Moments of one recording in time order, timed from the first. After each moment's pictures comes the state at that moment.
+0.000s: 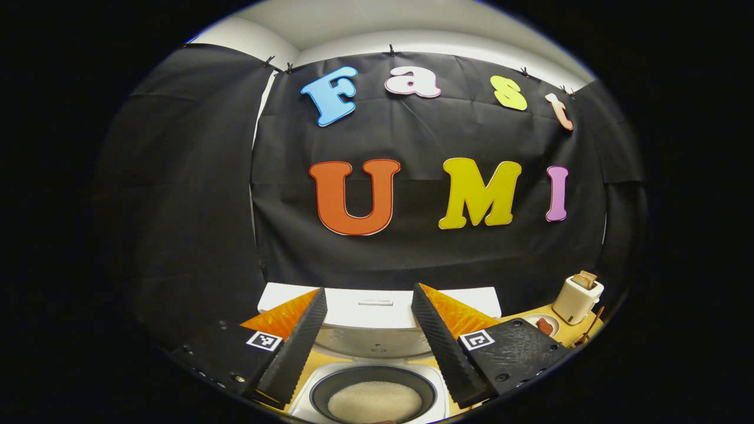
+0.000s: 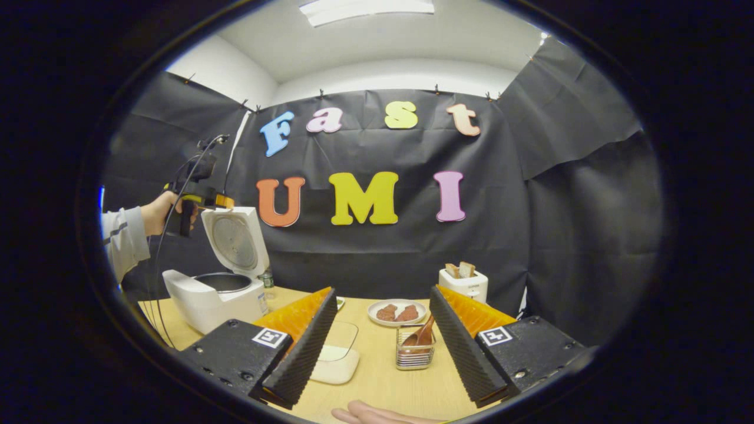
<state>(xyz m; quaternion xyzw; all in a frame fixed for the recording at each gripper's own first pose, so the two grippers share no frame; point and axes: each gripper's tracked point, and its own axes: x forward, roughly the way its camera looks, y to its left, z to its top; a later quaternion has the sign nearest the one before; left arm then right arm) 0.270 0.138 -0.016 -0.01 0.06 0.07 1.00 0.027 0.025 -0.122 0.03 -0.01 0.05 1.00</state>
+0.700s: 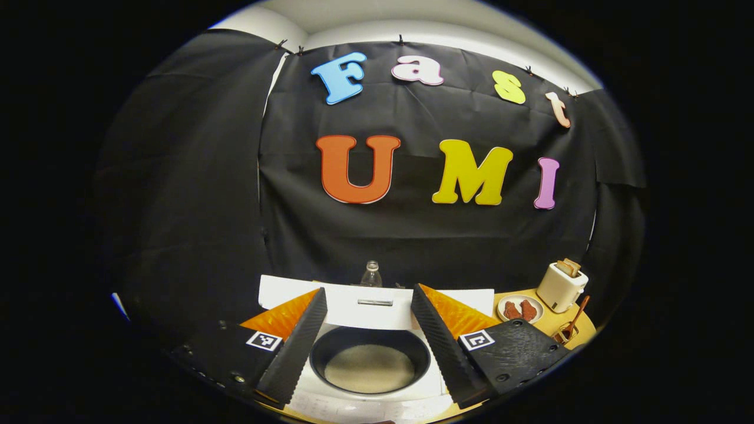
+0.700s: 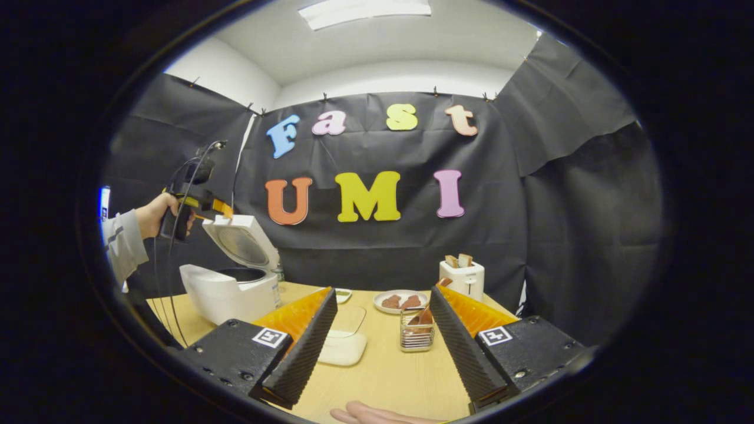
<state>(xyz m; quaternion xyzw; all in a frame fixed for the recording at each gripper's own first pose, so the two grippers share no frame) 0.194 0.130 -0.066 -0.05 0.14 0.05 0.99 -0.035 0.032 -0.135 0.03 -0.02 0.07 1.00</state>
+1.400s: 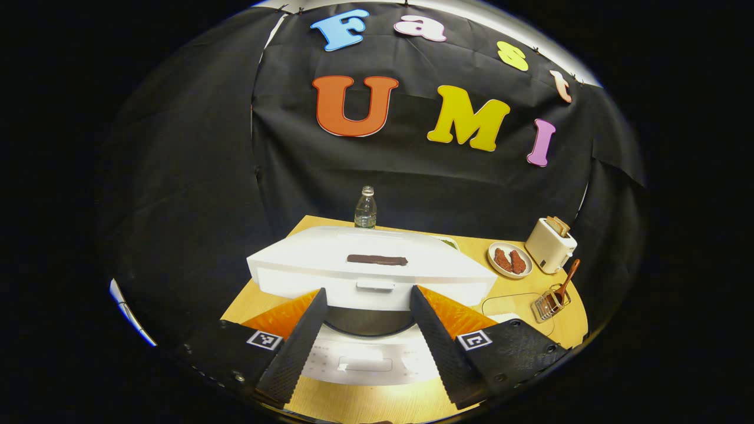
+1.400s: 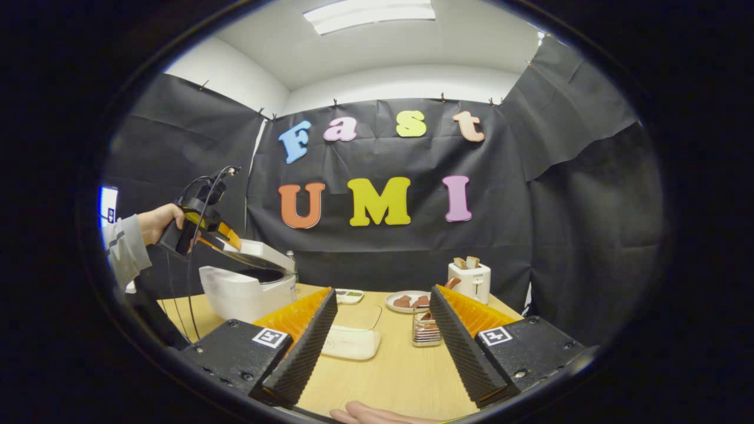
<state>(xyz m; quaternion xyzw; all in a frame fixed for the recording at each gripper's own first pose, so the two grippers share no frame) 0.140 0.124 -0.130 -0.08 0.27 0.01 0.96 -0.069 0.051 -0.131 0.03 -0.02 0.08 1.00</state>
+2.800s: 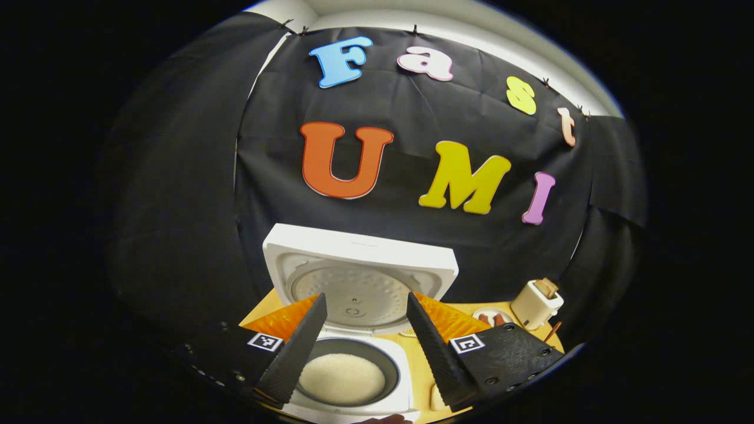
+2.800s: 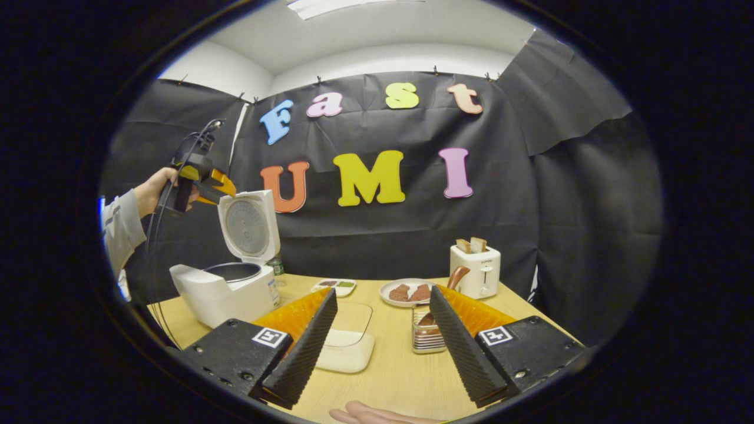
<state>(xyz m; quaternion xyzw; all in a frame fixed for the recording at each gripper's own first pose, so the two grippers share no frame) 0.264 0.122 0.007 -0.13 0.14 -0.01 0.98 0.045 0.047 -0.154 0.05 0.04 0.07 1.00</state>
